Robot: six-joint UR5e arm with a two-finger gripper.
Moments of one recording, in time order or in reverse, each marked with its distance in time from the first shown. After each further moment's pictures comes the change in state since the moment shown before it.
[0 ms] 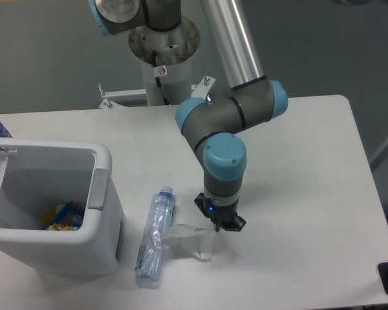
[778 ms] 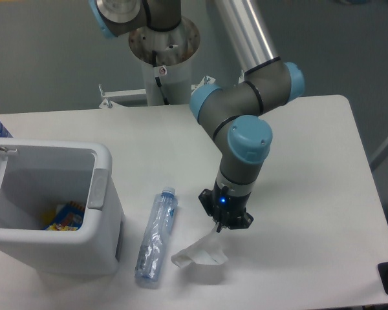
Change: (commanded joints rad) arm 0.074 0.029 0.060 -0.058 -0.161 -0.003
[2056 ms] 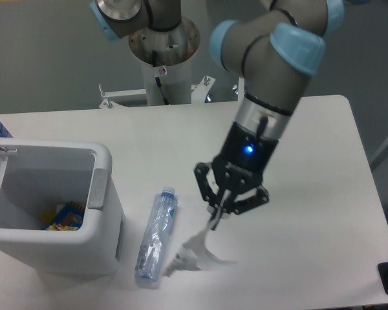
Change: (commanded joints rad) arm -0.029 0.212 0.144 -0.006 -0.439 -0.406
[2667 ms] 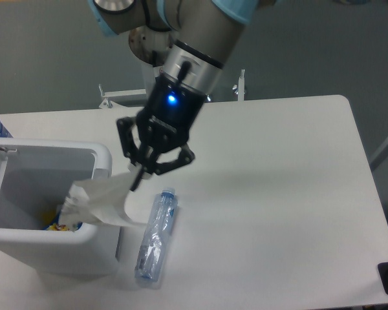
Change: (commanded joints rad) arm -0.107 0.153 -0.140 0.012 -0.003 -0.015
